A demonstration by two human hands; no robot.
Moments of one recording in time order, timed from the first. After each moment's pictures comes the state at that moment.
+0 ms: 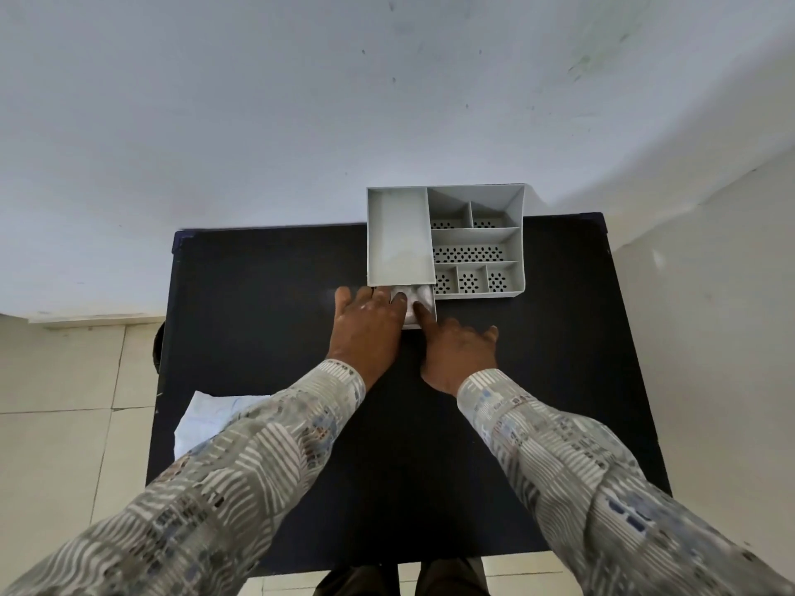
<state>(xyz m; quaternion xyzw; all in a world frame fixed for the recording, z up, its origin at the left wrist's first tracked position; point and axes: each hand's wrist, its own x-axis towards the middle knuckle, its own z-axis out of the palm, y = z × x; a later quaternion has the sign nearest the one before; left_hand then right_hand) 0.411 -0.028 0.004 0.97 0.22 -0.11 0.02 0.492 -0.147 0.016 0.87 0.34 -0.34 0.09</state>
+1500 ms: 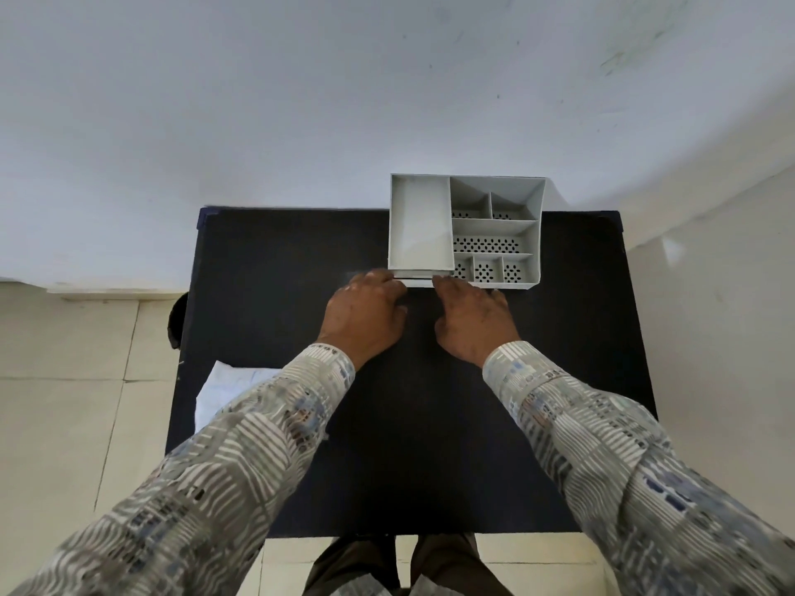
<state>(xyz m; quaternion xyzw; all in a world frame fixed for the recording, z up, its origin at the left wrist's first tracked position) 0.381 -0.008 0.040 0.94 0.25 -0.08 0.20 0.505 -0.142 0.036 0.88 0.38 -0.29 0.00</state>
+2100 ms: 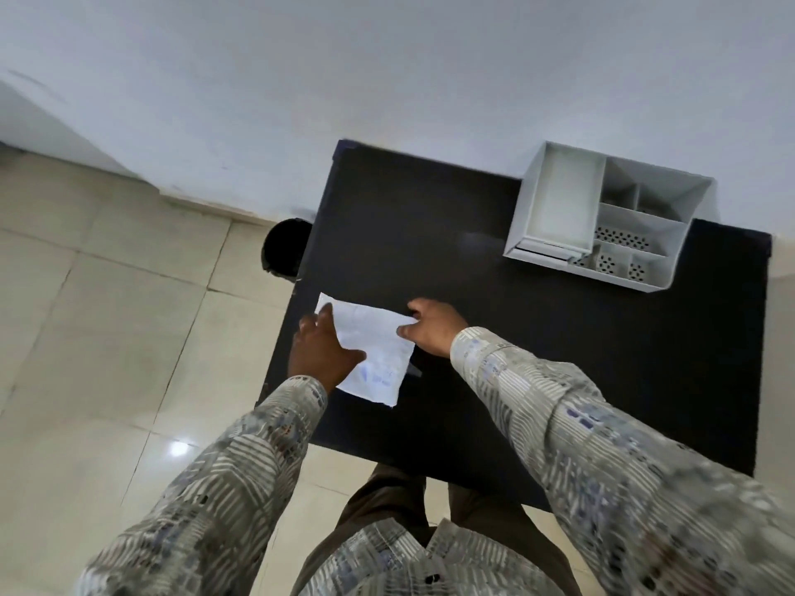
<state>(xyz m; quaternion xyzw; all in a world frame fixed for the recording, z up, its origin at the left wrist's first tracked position) 0.128 0.024 -0.022 0.69 0.62 -0.15 0.34 0.327 -0.037 -0.011 0.77 0.34 -0.54 -0.07</state>
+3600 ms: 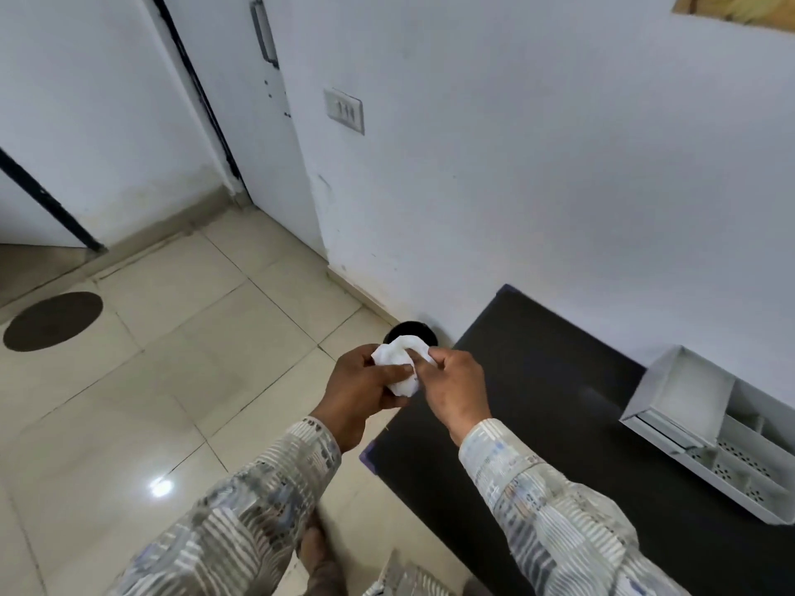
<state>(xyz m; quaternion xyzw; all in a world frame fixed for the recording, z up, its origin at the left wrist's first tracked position) -0.038 0.003 0.163 0.32 0.58 0.35 0.66 0.114 -0.006 0.146 0.71 0.48 -0.40 -0.33</state>
